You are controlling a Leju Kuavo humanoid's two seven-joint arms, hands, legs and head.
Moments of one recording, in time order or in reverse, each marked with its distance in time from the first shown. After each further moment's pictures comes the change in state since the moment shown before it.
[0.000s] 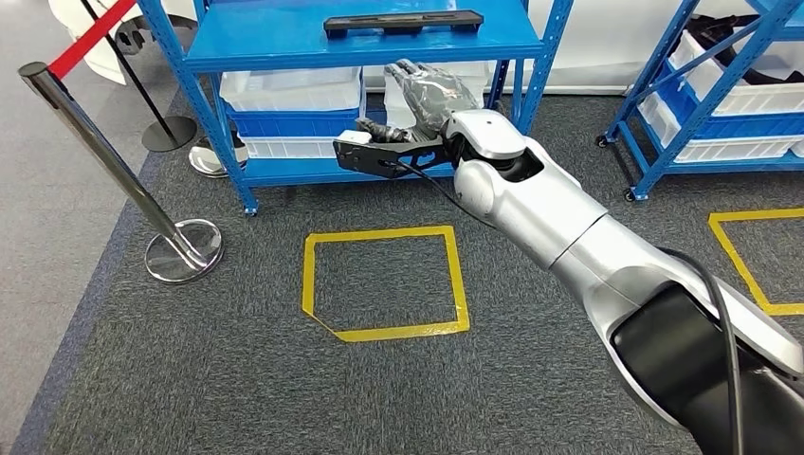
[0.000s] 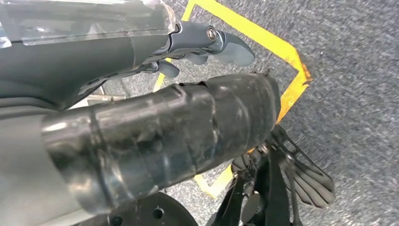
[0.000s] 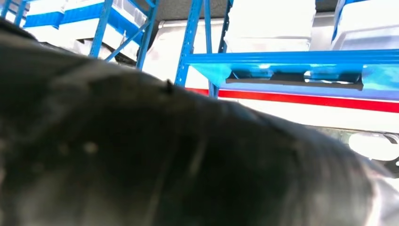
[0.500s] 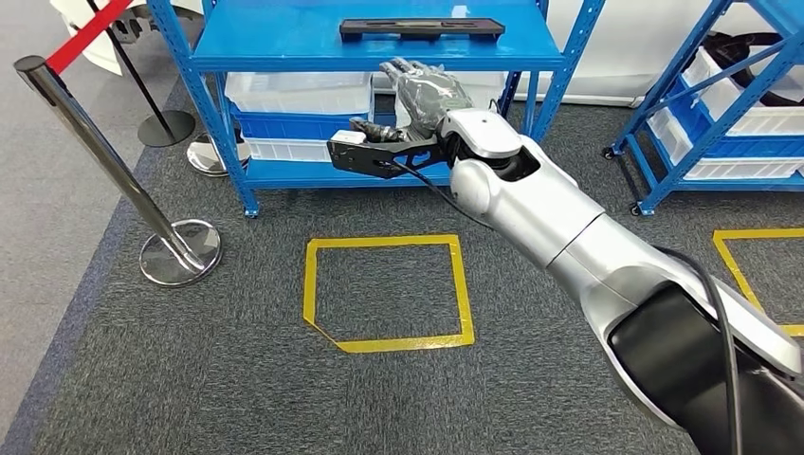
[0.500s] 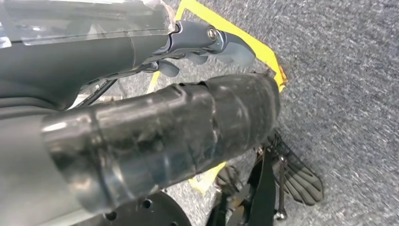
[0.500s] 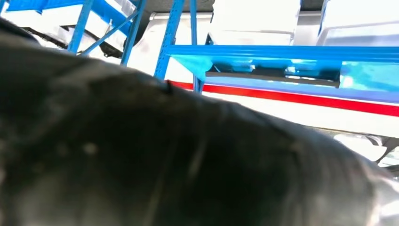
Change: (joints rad) left arm 0.004 0.002 0.000 0.000 0.001 -0.008 0.001; right arm -0.006 0.003 0.000 0.000 0.003 0.005 0.000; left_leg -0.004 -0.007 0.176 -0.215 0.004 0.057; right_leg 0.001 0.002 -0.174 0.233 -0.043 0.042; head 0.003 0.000
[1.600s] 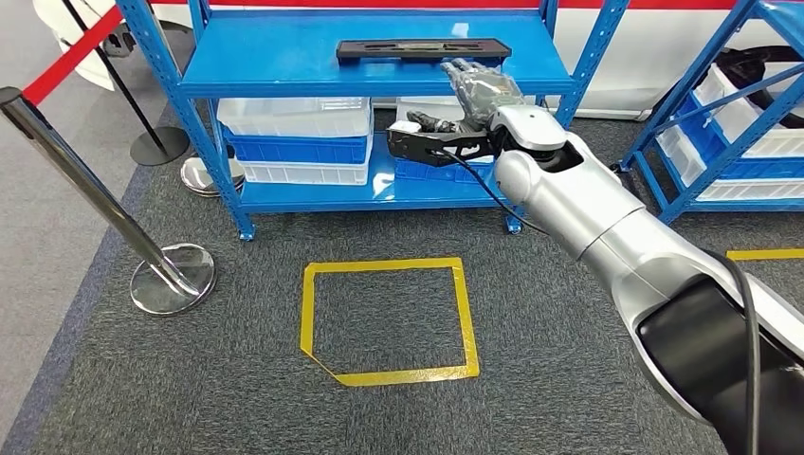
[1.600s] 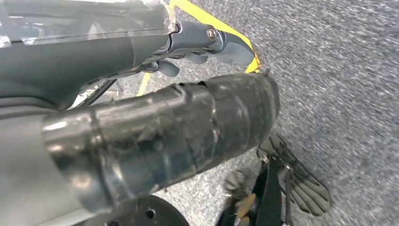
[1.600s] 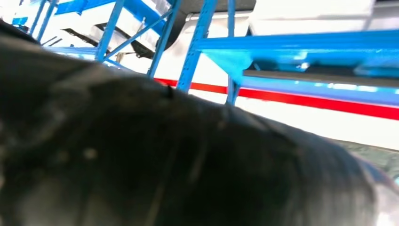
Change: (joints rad) left arm 0.000 -0.001 0.000 0.003 -0.025 0.010 0.002; right arm -0.011 -0.096 -0.006 0.075 0.017 0.005 0.019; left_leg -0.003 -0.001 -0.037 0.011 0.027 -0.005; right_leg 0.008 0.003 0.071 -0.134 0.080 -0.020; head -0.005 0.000
